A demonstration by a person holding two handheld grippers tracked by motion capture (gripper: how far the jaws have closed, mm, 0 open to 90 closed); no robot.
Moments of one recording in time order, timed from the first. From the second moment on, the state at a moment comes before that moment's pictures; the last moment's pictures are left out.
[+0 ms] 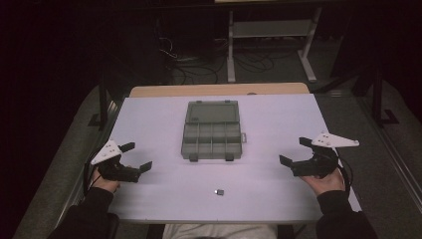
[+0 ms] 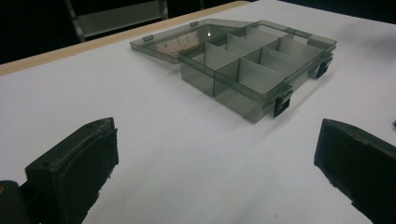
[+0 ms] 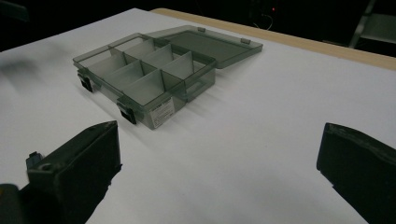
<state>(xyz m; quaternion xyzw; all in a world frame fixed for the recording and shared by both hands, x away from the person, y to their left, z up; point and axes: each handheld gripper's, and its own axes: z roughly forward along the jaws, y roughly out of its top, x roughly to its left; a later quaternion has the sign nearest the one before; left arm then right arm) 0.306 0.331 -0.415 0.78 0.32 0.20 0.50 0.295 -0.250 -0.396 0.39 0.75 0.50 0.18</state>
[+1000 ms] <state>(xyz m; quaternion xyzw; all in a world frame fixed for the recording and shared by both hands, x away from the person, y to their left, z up) 0.305 0.329 -0.415 0.78 0.32 0.20 0.50 0.296 -0.194 -0.375 0.30 0.82 0.47 0.13</state>
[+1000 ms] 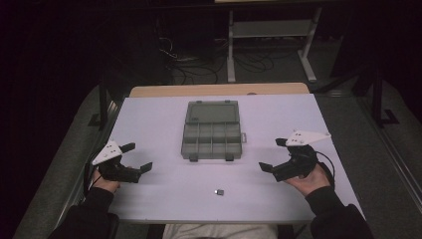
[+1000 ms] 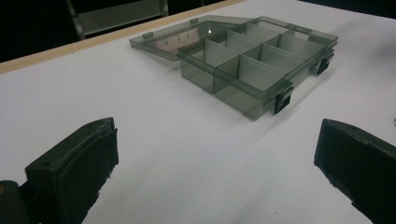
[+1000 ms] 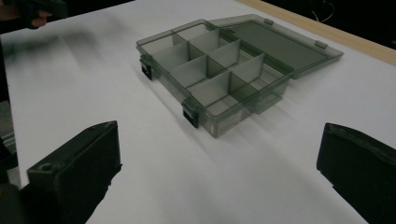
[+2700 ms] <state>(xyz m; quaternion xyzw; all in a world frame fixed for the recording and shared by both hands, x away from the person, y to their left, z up) 0.305 0.329 -0.415 0.78 0.32 0.20 0.50 0.287 -0.103 -0.399 0.19 0.89 0.41 0.04</state>
